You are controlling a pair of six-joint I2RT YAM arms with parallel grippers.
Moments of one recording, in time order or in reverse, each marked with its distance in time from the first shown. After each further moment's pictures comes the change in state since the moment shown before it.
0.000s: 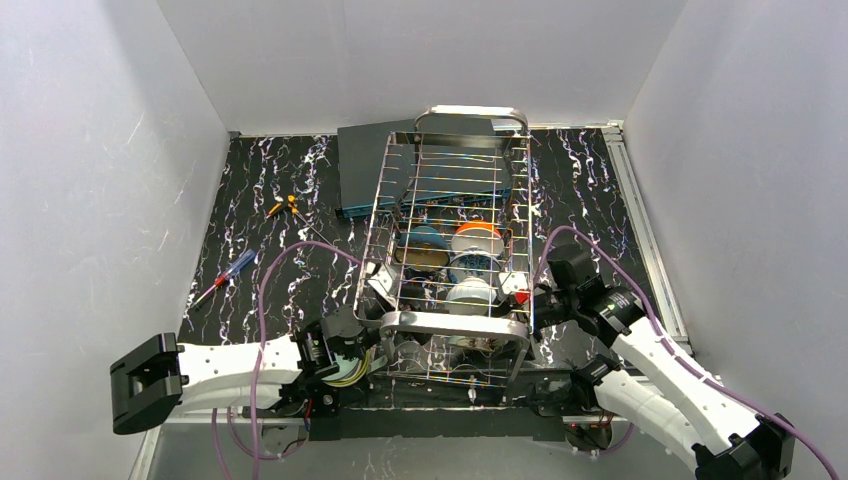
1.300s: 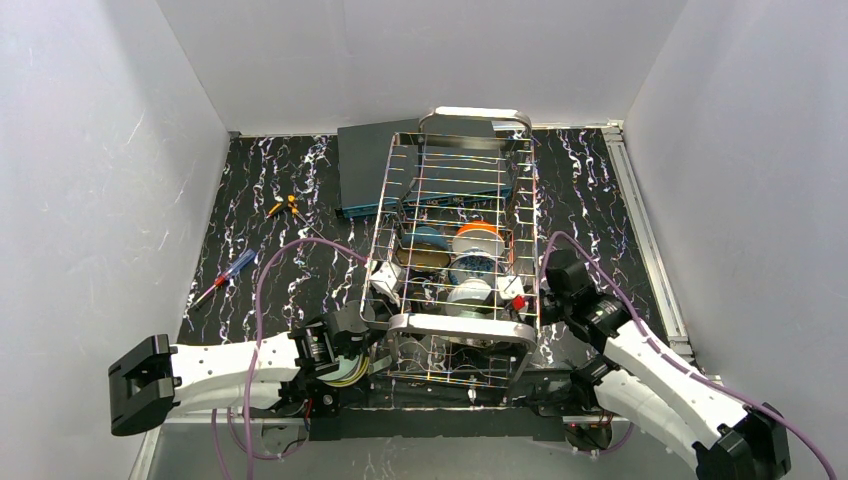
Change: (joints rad) left arm 0.000 -0.015 0.066 -0.232 -0.103 -0.006; right arm 0.011 -0.009 -0.139 0.307 -0.013 0.040
